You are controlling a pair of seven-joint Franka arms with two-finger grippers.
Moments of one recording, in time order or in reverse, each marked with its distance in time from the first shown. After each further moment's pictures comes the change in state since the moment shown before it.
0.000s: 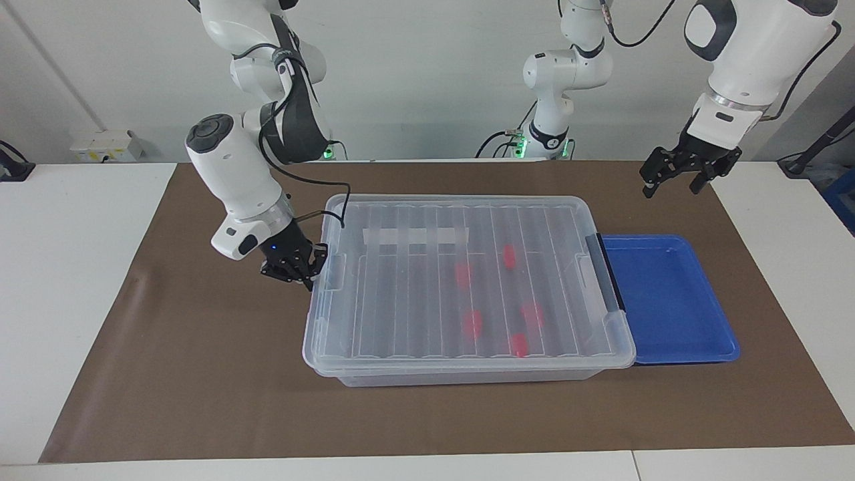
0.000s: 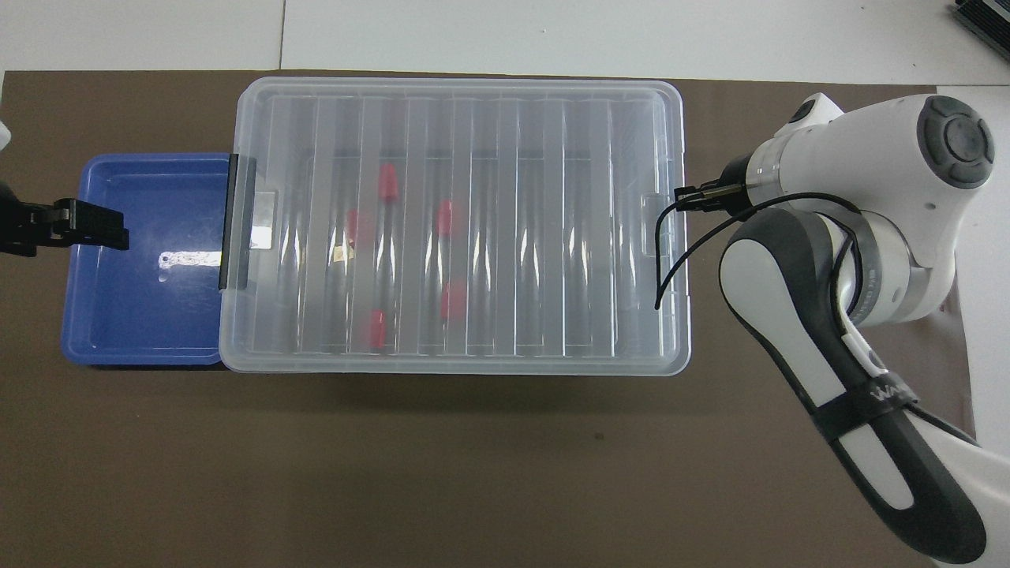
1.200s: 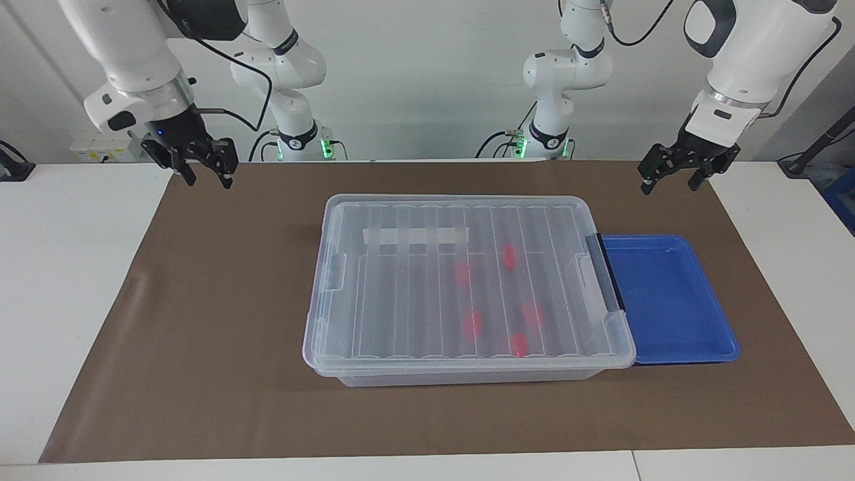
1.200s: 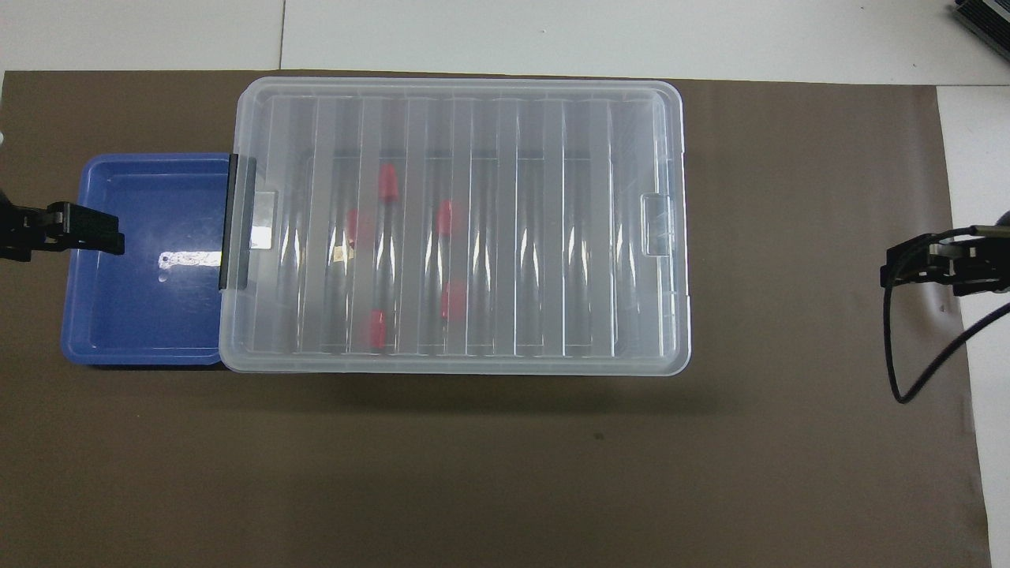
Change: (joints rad) left arm -0.011 -0.003 0.004 0.011 0.000 -0.027 0.000; right arm -0.158 -0.312 -0.033 0.134 -0.238 -0.675 0.217
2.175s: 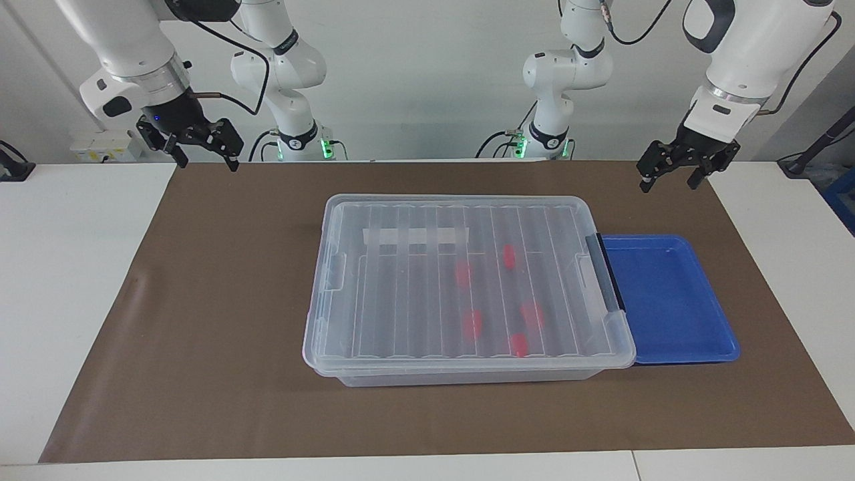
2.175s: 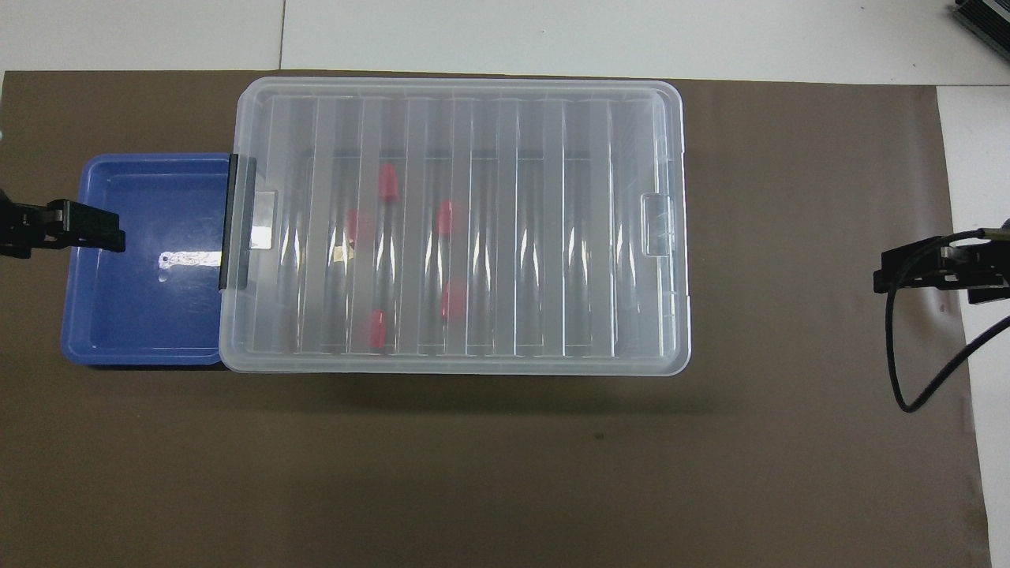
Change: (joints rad) left arm -0.002 -0.001 -0.004 0.013 -0.002 -0.004 0.000; right arm 0.012 0.024 0.010 0.032 0.017 -0.027 0.003
